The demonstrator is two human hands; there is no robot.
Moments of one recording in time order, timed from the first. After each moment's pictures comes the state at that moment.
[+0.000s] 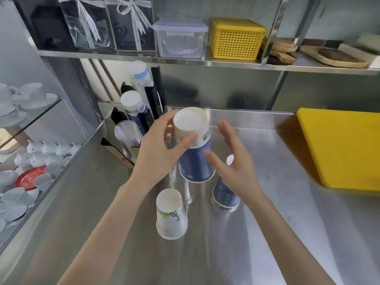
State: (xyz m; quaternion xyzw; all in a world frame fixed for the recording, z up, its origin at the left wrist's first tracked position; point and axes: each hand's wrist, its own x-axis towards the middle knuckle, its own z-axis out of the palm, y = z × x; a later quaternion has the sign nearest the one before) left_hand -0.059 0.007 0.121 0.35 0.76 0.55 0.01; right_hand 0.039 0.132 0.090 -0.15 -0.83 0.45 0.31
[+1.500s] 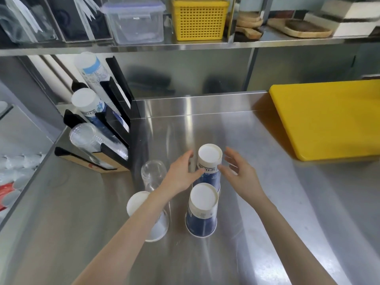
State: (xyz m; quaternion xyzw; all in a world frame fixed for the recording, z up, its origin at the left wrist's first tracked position) left_hand -0.039 0.099 0.019 0.38 0.82 0.36 0.25; right_hand 0.088 0.205 0.002 -0.34 -0.79 0.46 0.21
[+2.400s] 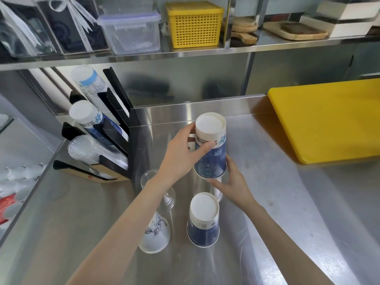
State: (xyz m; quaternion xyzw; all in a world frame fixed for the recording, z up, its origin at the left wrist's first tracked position) left_hand -0.041 0.118 0.087 0.41 0.77 0.46 0.13; right_hand 0.068 0.212 -0.018 -0.32 -0.80 0.47 0.20
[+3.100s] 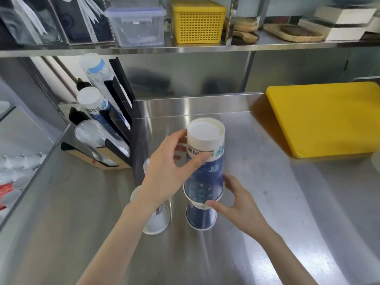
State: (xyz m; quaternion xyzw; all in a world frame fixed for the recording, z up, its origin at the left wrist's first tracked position) left_hand -0.002 0.039 0.099 0.41 0.74 0.52 0.12; right_hand 0.134 0.146 0.007 -0.28 -0.83 0.45 0.16
